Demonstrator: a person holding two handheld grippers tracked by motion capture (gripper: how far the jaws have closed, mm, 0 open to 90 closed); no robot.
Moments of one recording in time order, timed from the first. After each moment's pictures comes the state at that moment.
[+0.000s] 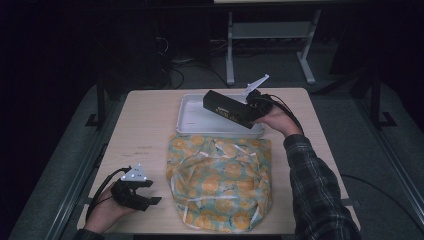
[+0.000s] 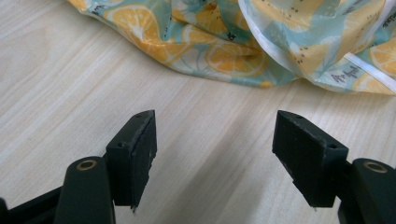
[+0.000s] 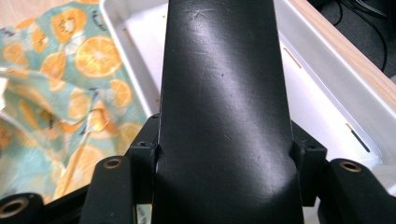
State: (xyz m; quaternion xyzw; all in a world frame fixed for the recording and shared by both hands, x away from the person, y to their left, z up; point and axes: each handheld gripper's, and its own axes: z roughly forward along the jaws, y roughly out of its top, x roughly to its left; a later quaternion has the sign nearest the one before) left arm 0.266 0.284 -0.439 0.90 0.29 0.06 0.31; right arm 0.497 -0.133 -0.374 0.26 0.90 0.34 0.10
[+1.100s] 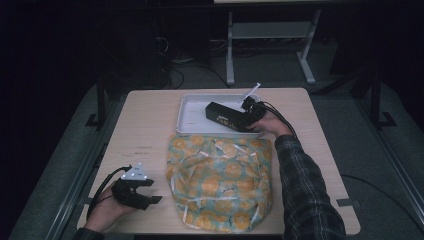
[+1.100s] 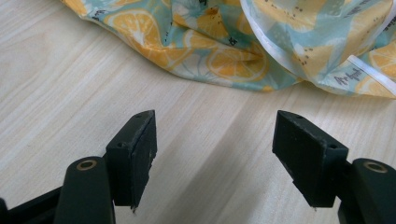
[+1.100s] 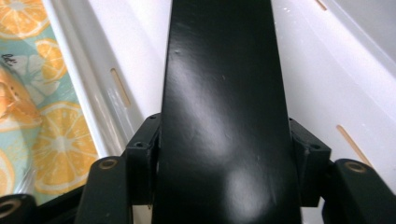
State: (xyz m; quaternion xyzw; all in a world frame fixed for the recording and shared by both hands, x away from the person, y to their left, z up) left arm 0.269 0.284 -0.439 0.90 0.29 0.06 0.32; right arm 0.532 -0.127 -0.435 0.27 0.91 0.30 0.06
